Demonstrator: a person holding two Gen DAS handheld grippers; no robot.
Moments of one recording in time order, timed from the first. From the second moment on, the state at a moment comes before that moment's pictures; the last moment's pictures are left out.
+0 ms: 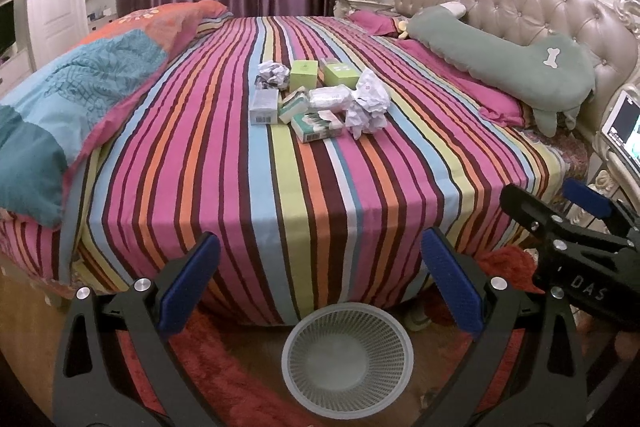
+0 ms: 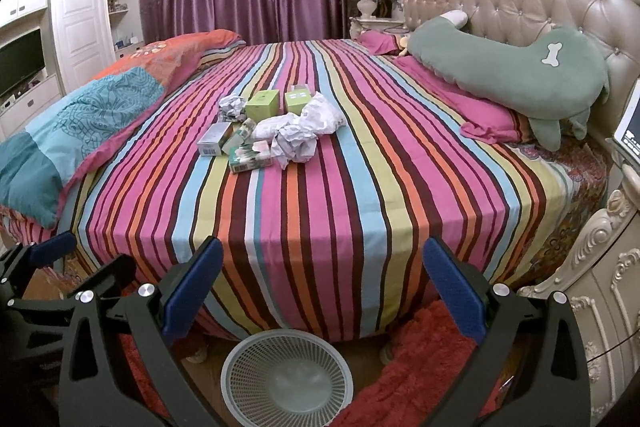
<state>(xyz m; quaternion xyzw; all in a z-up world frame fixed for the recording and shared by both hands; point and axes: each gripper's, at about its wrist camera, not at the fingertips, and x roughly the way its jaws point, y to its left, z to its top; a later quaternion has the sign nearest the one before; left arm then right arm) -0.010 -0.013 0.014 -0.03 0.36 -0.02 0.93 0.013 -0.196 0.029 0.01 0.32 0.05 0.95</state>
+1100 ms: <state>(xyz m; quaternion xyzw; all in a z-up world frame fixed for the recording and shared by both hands) -0.013 -0.006 0.020 -0.04 0.35 -0.01 0.93 0.010 -0.198 0.028 0.00 0.30 0.04 0.95</state>
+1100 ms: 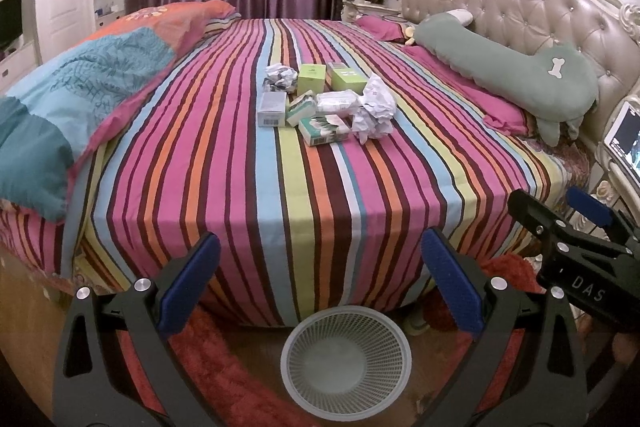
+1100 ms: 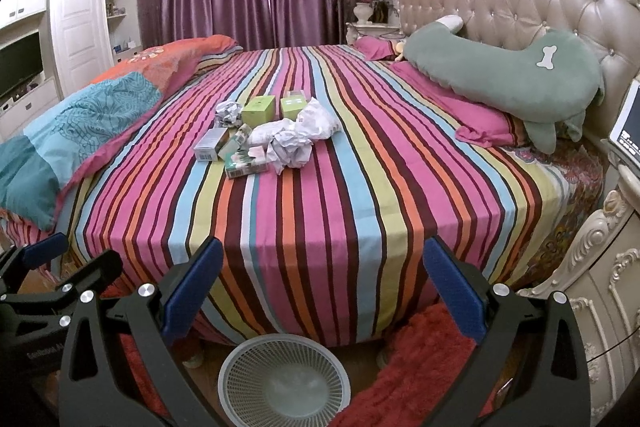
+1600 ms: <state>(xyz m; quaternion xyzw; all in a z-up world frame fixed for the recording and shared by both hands) -0.013 -0.005 0.013 -0.05 0.36 0.00 0.93 0.009 -0.196 0.027 0.00 0.30 0.05 0.95</state>
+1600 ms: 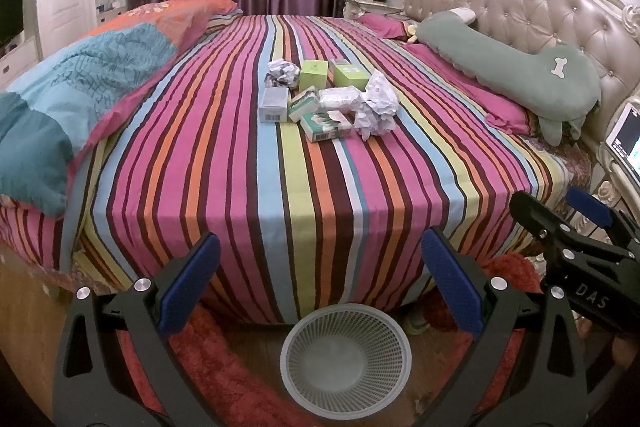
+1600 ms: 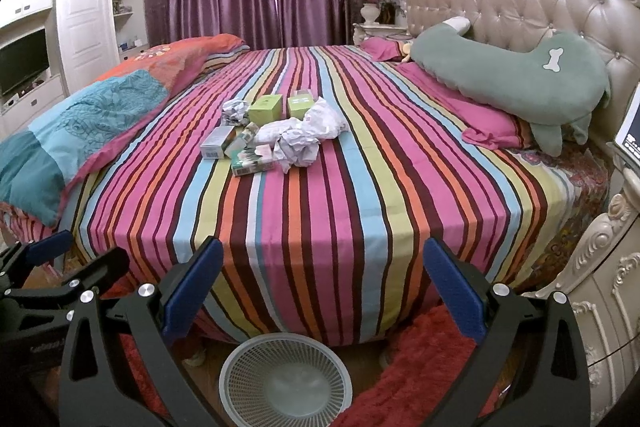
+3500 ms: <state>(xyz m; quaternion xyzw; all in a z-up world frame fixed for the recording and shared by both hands) 0.157 0.055 -0.048 -0.09 0.43 0.04 0.90 0.156 -0.198 -0.011 0.03 0.36 0.12 0.92</state>
